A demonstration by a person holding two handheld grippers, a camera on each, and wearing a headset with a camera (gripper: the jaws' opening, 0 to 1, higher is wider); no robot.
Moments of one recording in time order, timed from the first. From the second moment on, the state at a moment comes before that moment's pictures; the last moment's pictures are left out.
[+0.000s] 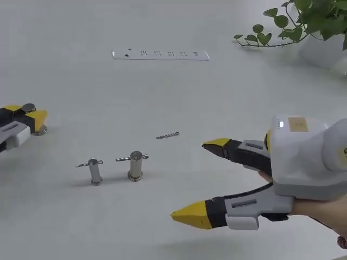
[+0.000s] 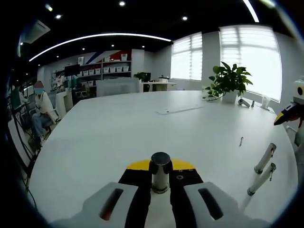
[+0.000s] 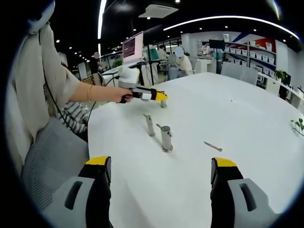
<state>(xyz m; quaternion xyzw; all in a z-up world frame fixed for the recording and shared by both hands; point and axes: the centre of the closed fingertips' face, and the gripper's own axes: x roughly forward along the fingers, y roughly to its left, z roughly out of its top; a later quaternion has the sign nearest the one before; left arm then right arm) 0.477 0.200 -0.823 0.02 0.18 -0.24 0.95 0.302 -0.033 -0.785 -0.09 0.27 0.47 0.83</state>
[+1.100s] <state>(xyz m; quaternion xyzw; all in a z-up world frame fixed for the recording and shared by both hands) 0.391 0.190 -0.811 0.04 0.19 -0.26 0.95 0.285 -0.034 -0.780 -0.10 0.27 0.47 0.83</state>
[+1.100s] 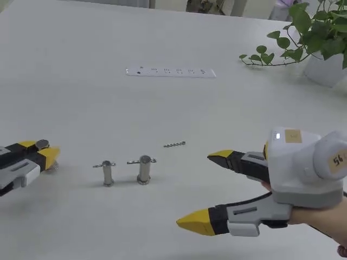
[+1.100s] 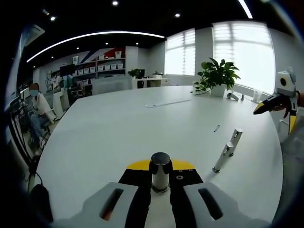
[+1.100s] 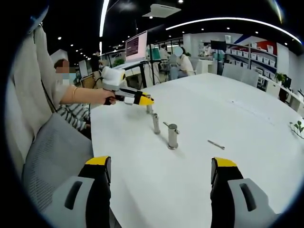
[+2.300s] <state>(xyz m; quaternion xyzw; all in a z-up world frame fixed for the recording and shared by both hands) 0.299 0.110 -0.802 0.06 0.21 -0.35 0.91 0.253 -0.051 -0.774 -0.11 0.27 0.47 0.84</state>
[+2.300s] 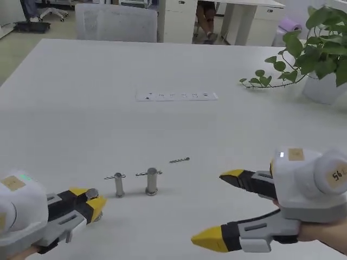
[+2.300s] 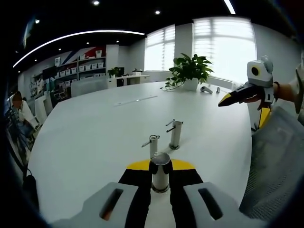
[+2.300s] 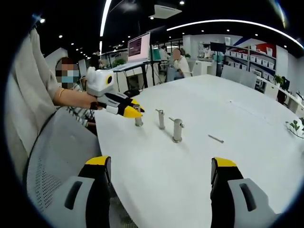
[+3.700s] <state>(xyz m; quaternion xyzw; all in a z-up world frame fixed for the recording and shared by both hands) 0.285 0.010 -0.825 0.09 0.19 -0.48 0.85 0.244 -0.074 -0.780 -0.09 0.27 0.44 0.85</state>
